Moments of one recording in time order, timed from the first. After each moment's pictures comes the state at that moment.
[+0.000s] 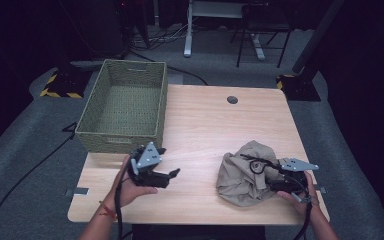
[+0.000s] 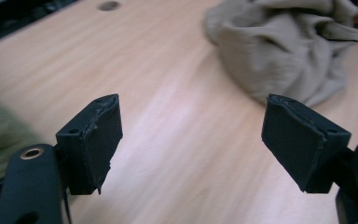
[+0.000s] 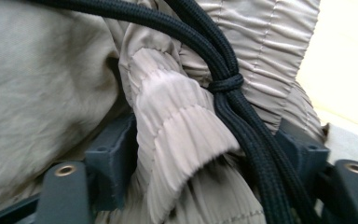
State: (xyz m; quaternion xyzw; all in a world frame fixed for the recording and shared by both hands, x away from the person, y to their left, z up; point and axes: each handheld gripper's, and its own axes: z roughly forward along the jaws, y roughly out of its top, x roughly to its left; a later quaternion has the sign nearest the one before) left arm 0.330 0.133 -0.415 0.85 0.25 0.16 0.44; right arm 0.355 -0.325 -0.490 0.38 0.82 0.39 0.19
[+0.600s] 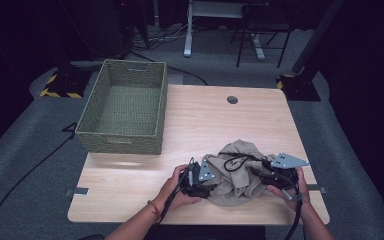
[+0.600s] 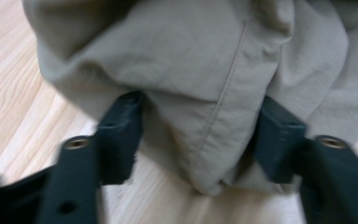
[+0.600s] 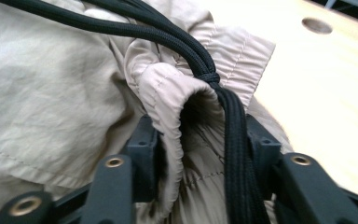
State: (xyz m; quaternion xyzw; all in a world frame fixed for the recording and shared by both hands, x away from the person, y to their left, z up) left arm 0.347 0.019 -0.484 0.90 0.21 0.13 0.35; right arm 0.353 -0.283 -0.455 0.31 0.83 0.41 0.22
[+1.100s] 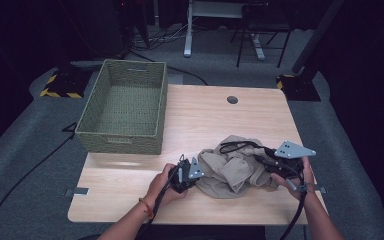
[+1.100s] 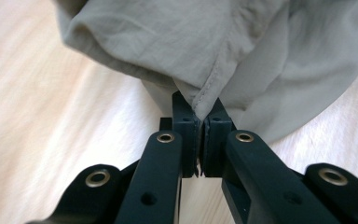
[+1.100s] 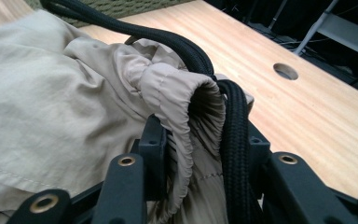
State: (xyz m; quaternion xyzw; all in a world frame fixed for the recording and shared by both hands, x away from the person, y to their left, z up) left arm 0.348 0.054 -0.470 0.91 0.20 0.16 0.33; right arm 0.366 -0.280 -0.412 0.28 0.82 0.41 0.26
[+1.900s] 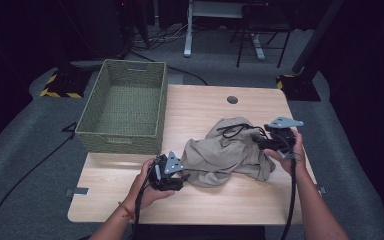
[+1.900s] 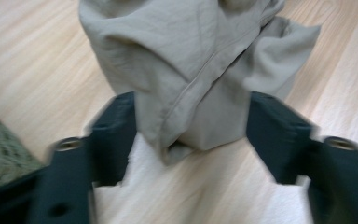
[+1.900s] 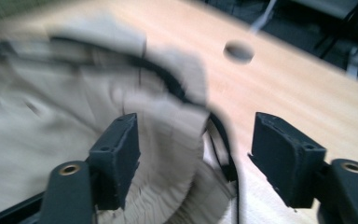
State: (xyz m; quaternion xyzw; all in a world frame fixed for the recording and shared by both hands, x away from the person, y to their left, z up) left arm 0.339 0.097 -0.449 0.87 0.27 0.17 0.37; right arm 0.445 -0.282 -0.413 0.38 0.80 0.38 0.27
